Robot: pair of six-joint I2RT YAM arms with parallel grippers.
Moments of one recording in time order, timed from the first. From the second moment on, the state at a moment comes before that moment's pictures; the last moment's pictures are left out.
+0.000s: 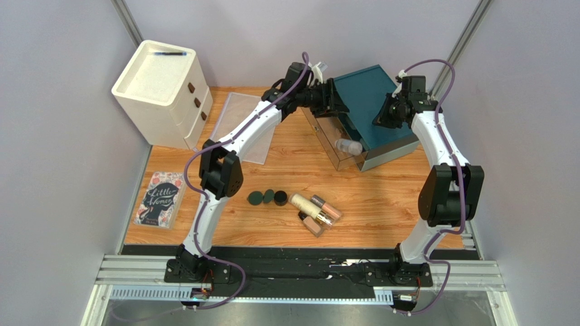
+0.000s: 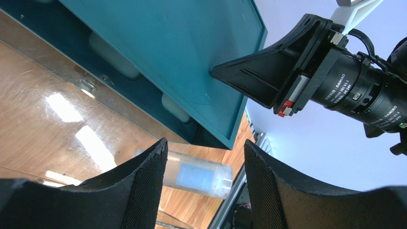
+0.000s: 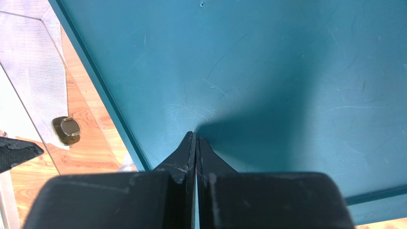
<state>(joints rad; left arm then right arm) -0.61 2.32 2.30 -0.43 0.57 -0.75 -0.02 1.76 1.55 -0.63 -0.21 0.32</state>
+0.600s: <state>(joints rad) -0.62 1.87 1.92 -0.66 0.48 -0.32 -0.02 1.76 1.55 -0.63 -0.21 0.32</state>
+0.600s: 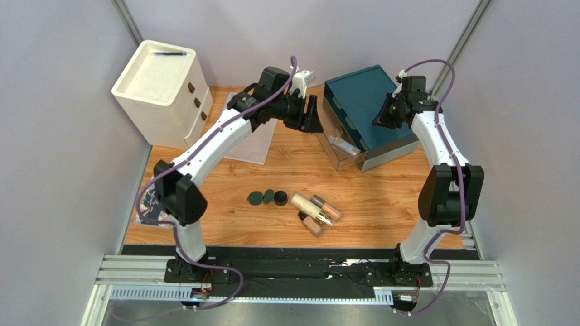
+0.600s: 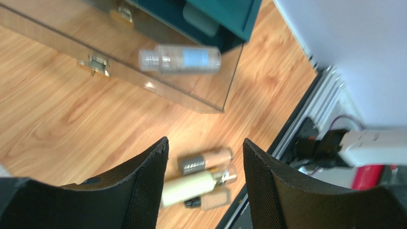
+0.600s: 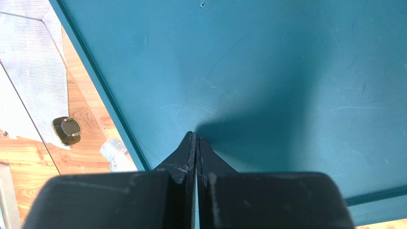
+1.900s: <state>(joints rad) -1.14 1.74 1.36 -0.86 0.18 -0.07 -0.02 1.60 1.34 -0.49 -0.23 0.32</state>
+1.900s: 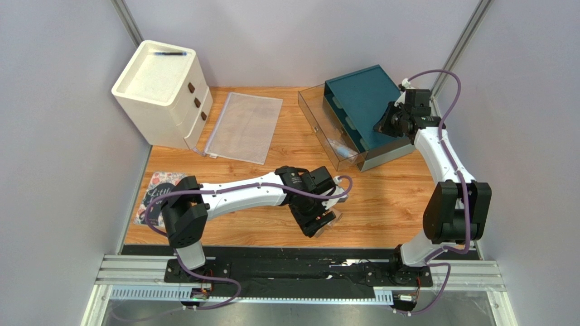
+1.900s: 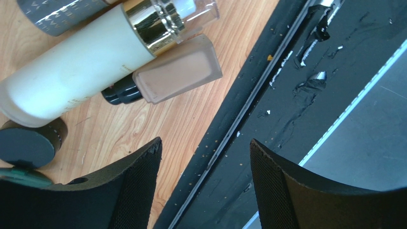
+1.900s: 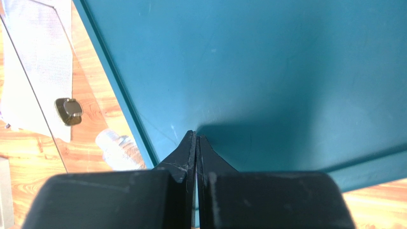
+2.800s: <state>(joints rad) -1.12 1.98 1.50 -1.14 0.21 -0.92 -0.03 1.50 1.23 -0.49 -0.29 0.38</state>
